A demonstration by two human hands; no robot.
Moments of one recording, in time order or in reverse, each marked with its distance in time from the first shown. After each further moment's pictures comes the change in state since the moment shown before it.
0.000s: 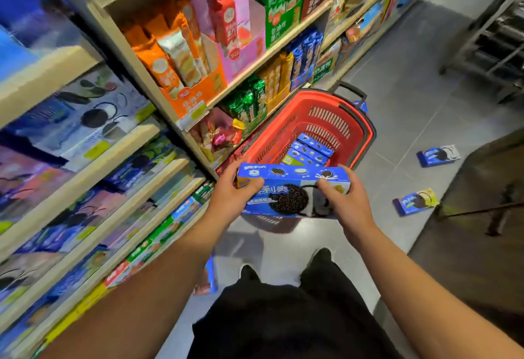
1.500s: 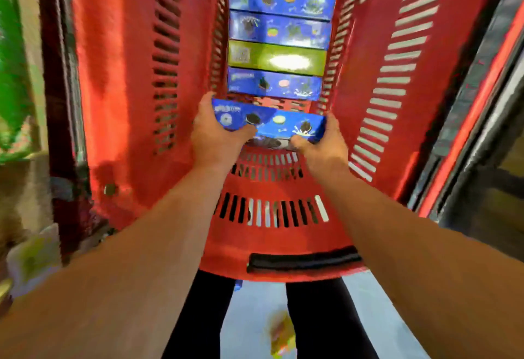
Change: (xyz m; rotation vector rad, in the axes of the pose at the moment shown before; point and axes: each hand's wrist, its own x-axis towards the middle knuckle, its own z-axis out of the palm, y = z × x) left_hand 0.480 -0.325 0.193 0.635 -0.212 -0.115; right_hand 0.390 0.386 0.097 -0.243 0.328 0.573
